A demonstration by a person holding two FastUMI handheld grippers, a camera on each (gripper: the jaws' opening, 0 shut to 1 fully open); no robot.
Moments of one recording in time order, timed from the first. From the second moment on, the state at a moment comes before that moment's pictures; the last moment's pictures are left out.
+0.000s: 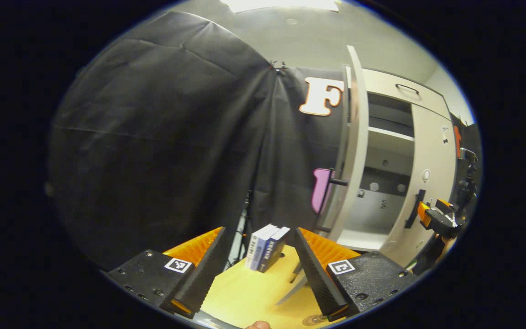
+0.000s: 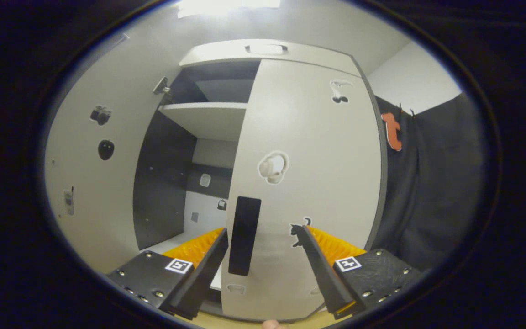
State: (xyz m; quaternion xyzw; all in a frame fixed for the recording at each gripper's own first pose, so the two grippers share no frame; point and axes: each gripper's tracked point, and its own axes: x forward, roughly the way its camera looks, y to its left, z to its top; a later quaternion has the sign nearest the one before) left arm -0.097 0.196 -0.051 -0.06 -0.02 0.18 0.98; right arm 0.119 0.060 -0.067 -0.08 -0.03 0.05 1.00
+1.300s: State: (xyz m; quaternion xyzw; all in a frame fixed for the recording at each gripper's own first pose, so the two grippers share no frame) left arm 0.011 0.067 -0.065 0.06 0.04 -0.11 0.99; right arm 0.023 -0.078 -0.108 -0.05 0.07 -0.09 0.99
